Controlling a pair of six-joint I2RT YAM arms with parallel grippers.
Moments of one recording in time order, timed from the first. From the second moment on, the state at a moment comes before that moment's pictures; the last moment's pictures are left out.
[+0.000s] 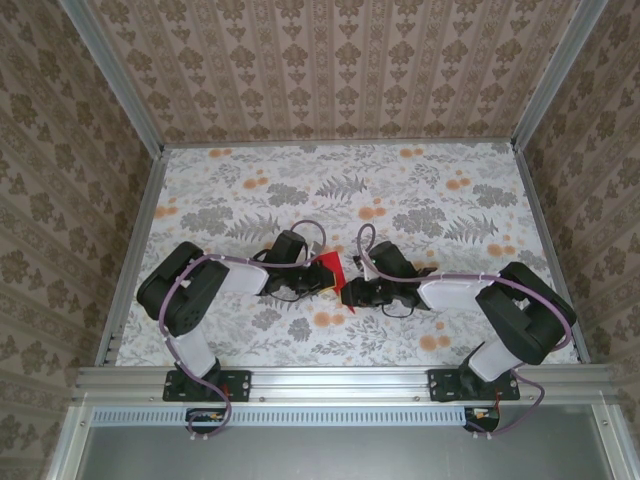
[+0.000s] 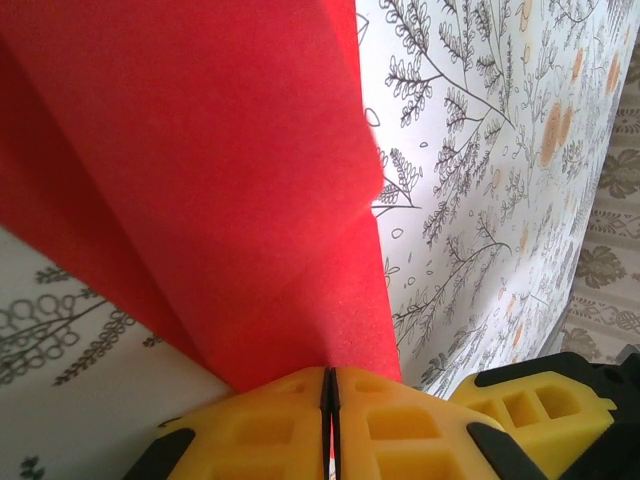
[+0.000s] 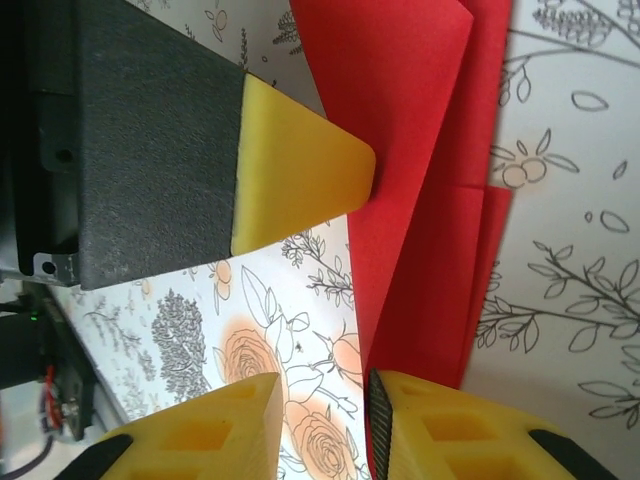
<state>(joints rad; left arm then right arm) -0.69 1.75 0.68 0.24 0.59 -0.93 0.66 1.54 0.59 0.07 -0.45 0.65</state>
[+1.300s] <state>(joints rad) -0.69 1.76 0.70 0.22 0.58 -0.93 0.76 1.61 0.67 0.00 -0.21 0.39</state>
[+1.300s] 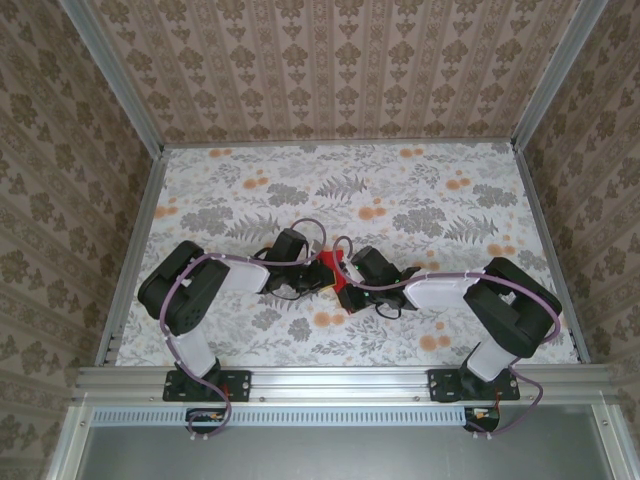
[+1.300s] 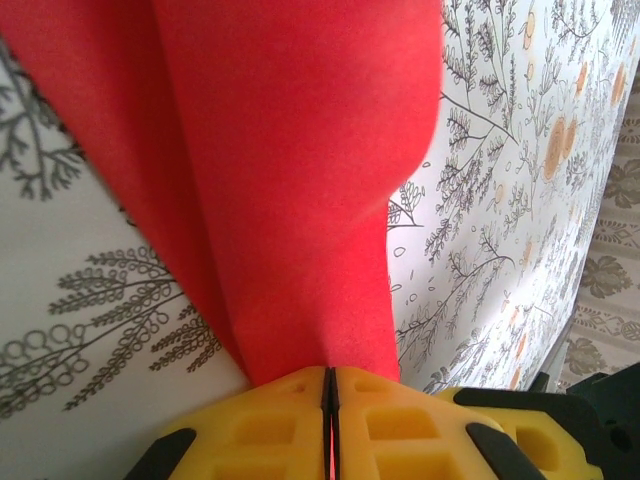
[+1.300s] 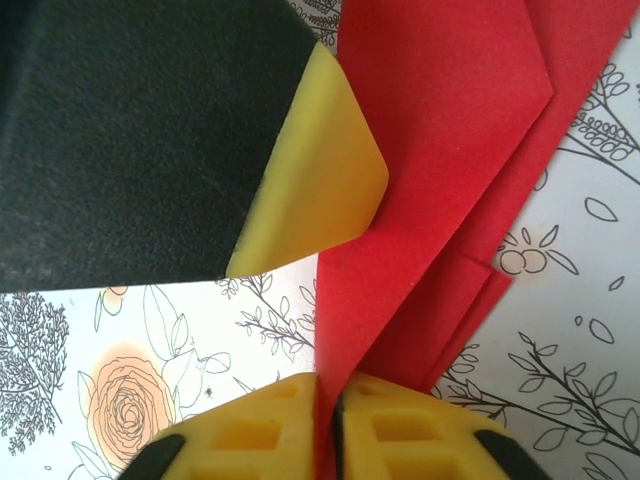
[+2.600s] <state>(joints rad) -0.73 1.76 0.68 0.34 0.64 -0.90 0.56 1.65 0.50 0.32 -0.57 0.78</state>
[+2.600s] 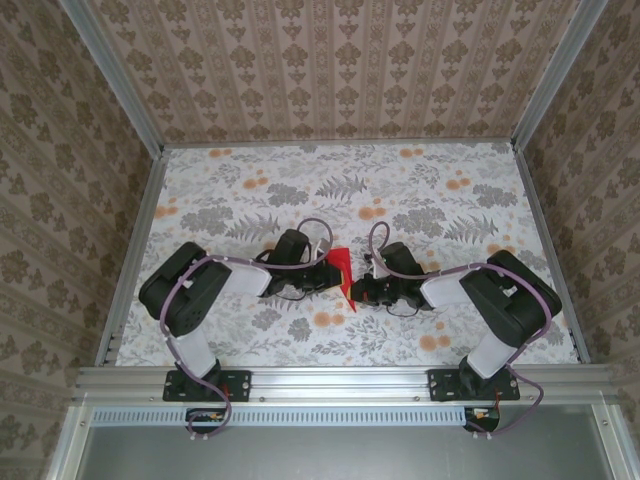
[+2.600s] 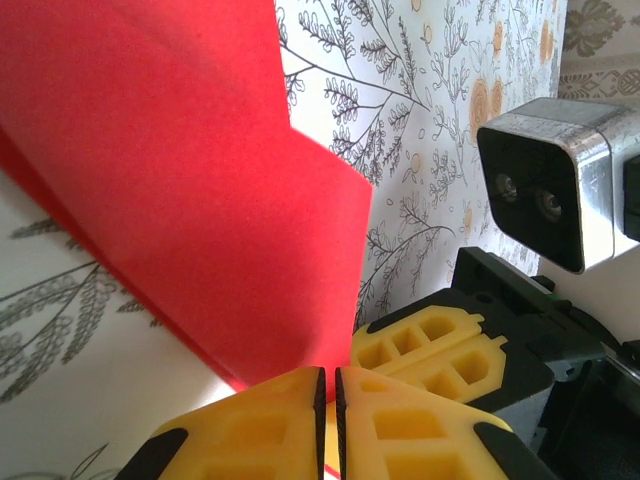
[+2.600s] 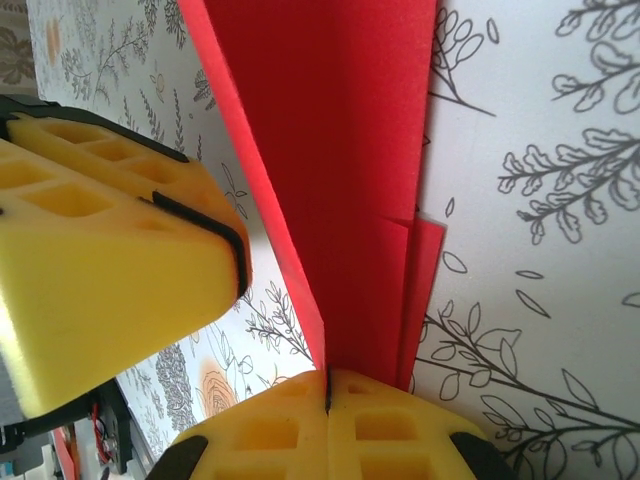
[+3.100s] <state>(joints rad) -0.73 1.82 0.73 0.28 0.64 -0.90 0.55 1.66 0.51 0.31 -0.59 0.79</state>
